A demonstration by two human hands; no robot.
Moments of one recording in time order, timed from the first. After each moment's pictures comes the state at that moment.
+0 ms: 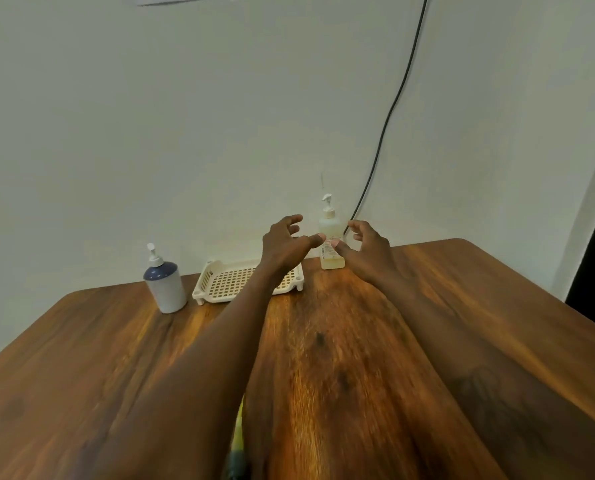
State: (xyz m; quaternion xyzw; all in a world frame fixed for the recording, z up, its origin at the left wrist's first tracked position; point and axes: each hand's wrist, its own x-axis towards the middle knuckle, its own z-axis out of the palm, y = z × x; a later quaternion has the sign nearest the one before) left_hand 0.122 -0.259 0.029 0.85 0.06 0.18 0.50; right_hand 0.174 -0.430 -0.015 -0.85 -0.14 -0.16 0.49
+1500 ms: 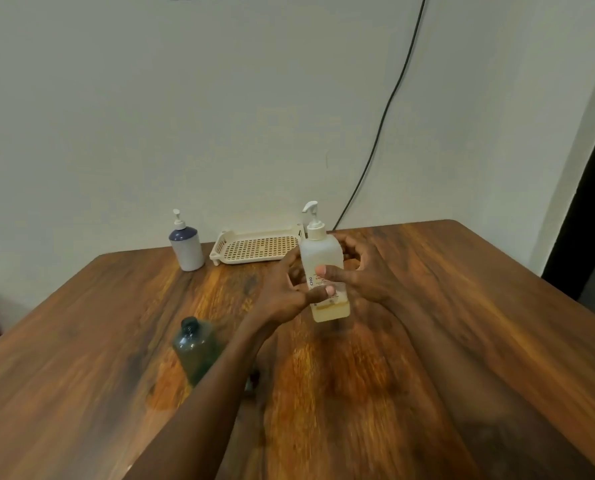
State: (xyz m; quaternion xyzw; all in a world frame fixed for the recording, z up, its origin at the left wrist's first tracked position) left_hand -0.061 -0.279 -0.036 0.80 -0.08 0.12 0.58; right_hand 0.016 -0.463 -0.029 -0.75 -0.34 -0.06 0.56
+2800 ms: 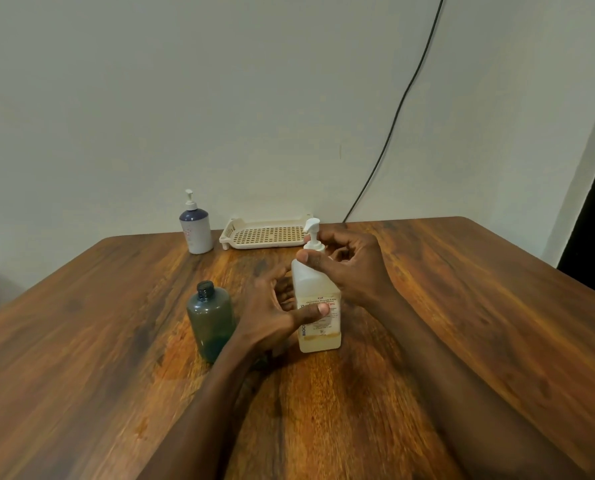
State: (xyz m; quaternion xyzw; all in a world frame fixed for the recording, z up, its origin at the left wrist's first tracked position) left_hand -0.127 -0.246 -0.087 0.81 -0.08 0.18 0.55; right_hand -0.052 -0.412 -0.045 -0.70 -0.35 -0.18 0.60
